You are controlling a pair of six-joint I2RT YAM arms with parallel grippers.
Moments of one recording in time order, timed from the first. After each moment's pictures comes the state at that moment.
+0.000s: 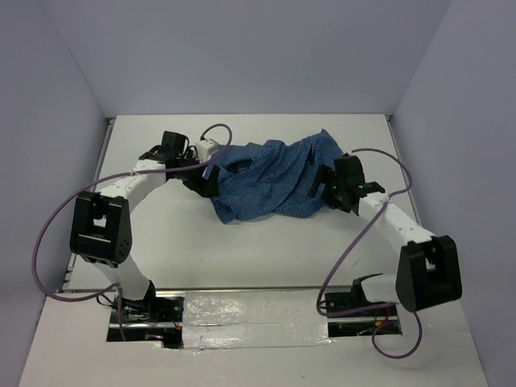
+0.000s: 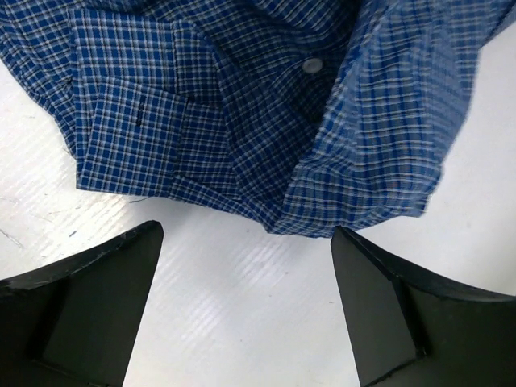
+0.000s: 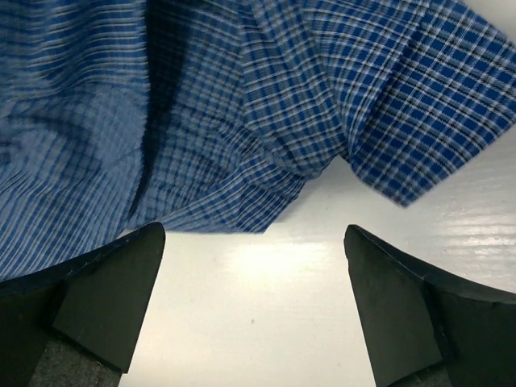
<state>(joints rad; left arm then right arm) -0.18 1.68 1.20 -0.50 0.54 0.29 0.21 1.26 0.80 -0.40 0.01 0.58</state>
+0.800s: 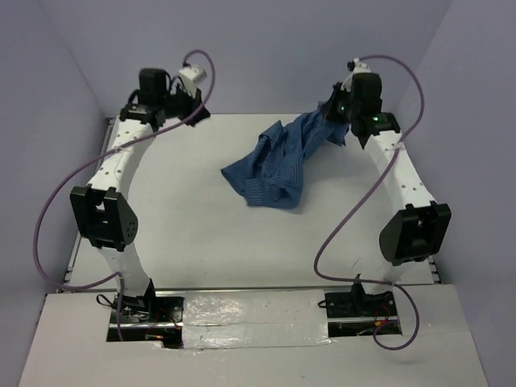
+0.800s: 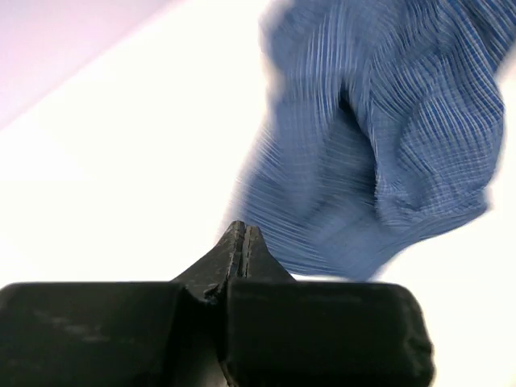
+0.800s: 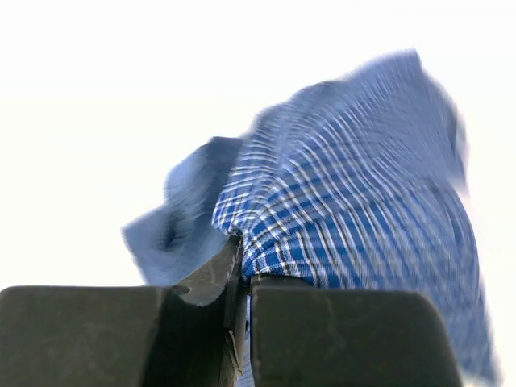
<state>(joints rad) -0.15 1.83 1.75 -0.49 0.61 0.23 0.13 1.65 1.58 -0.41 -0.09 0.34</state>
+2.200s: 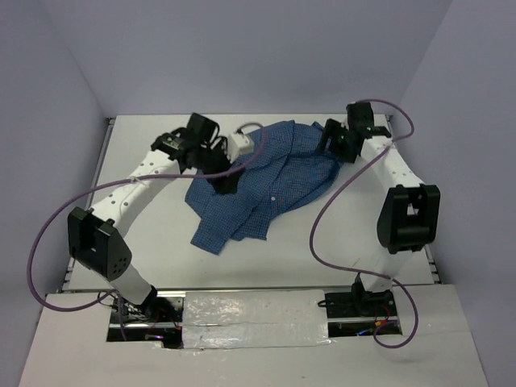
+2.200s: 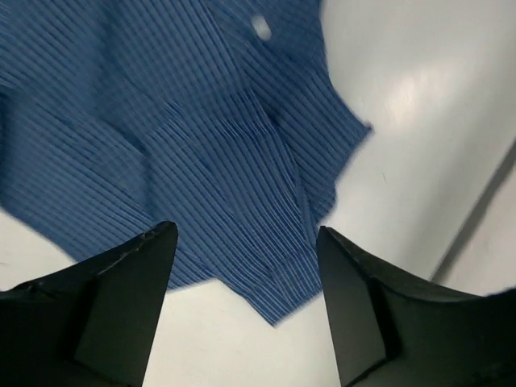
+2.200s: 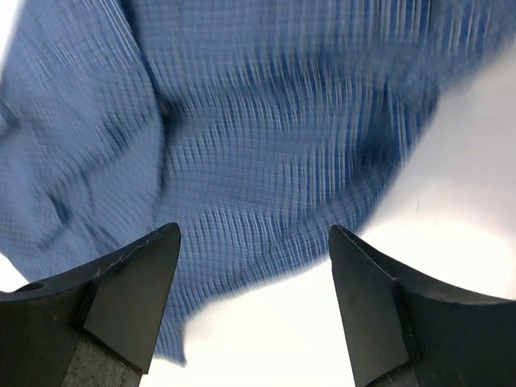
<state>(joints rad) -0.43 1.61 1.60 -0.86 0.43 0.43 0.05 1.78 1.55 -0.61 -0.14 0.39</state>
